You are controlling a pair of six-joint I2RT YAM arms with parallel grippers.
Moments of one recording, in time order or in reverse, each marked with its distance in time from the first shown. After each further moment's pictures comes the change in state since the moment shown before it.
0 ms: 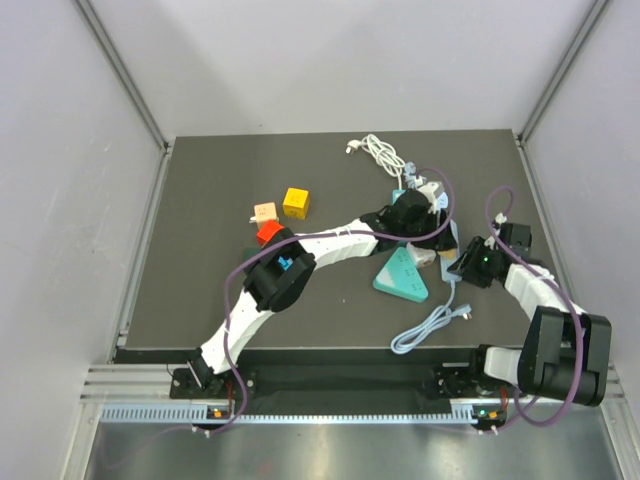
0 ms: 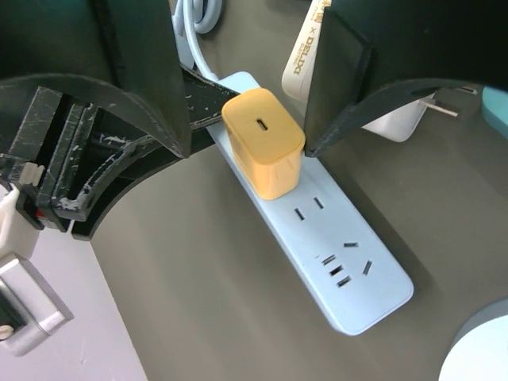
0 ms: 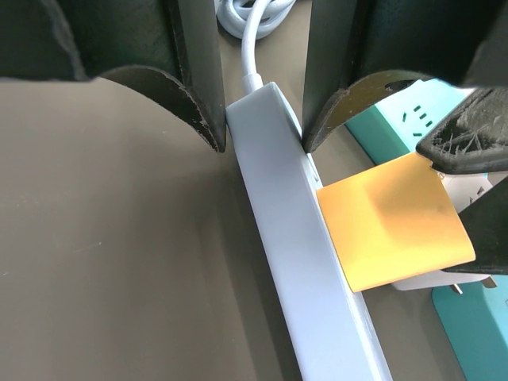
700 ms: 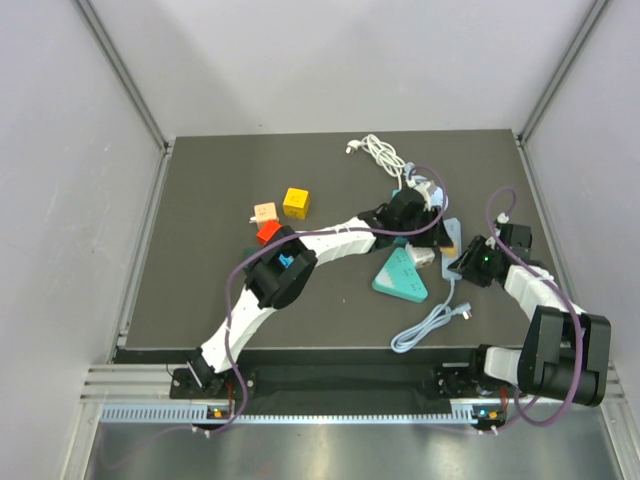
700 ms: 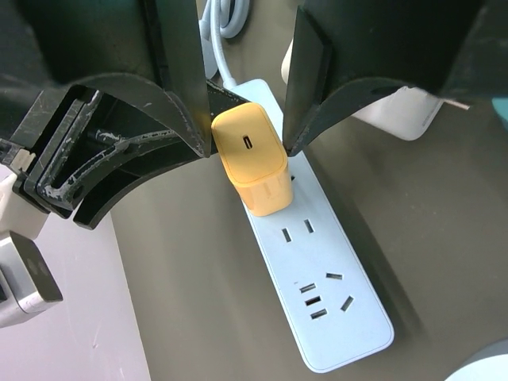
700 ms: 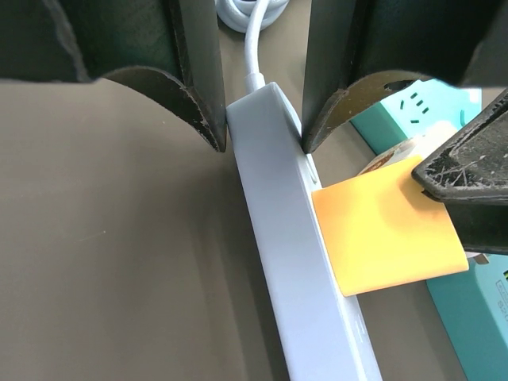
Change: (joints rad) left arm 0.027 0.030 0.009 0.003 0.064 -0.146; right arm -0.002 -0.001 -0.014 0.044 0.005 0.029
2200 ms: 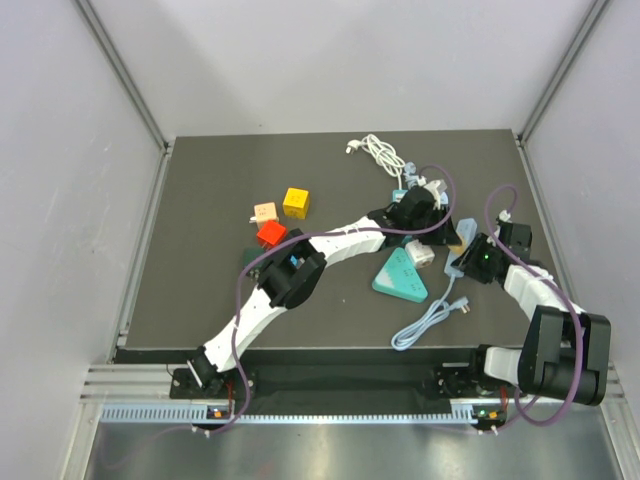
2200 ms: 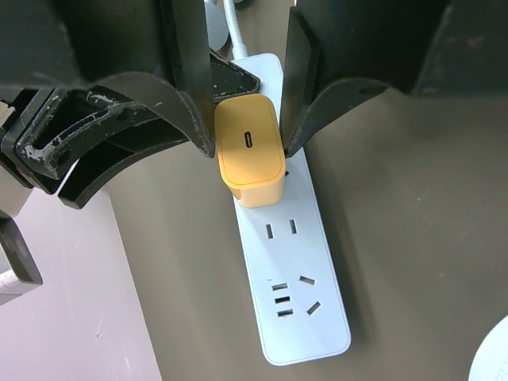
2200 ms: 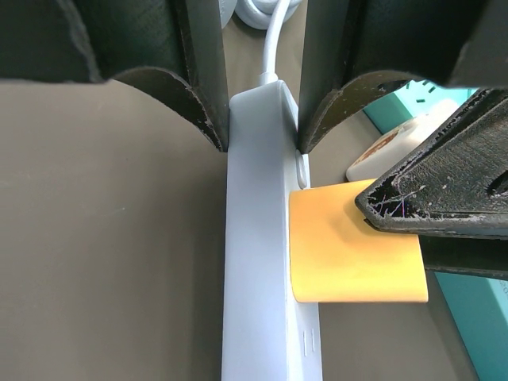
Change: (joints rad) left arm -0.013 0.134 0.200 -0.052 0.004 0.008; right arm 0.009 0.002 0.000 0.044 0.047 -0.001
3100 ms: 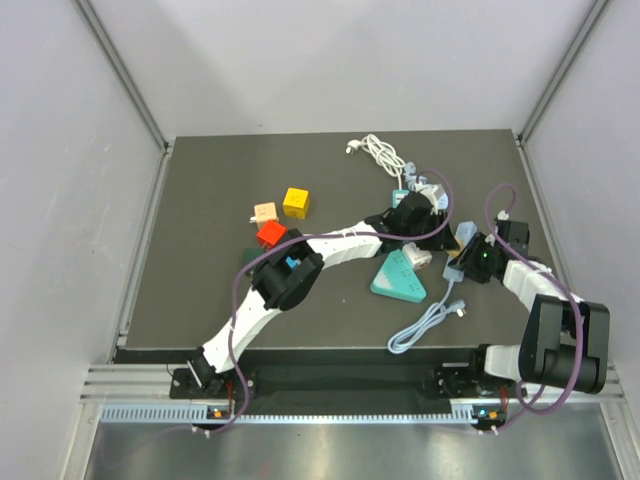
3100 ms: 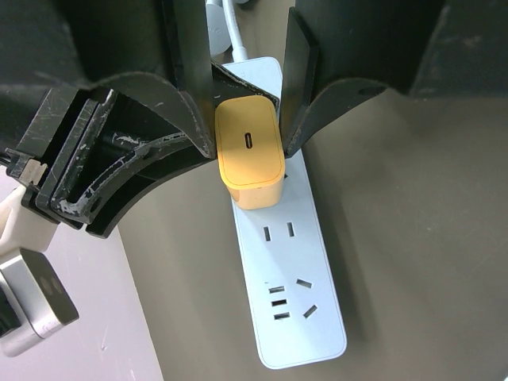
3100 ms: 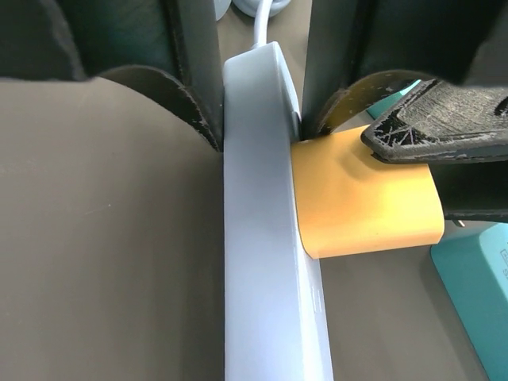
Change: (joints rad) left arm -0.013 -0.075 -0.145 0.087 -0.011 -0.003; right arm 0.002 0.058 0.021 0.002 -0.018 0.041
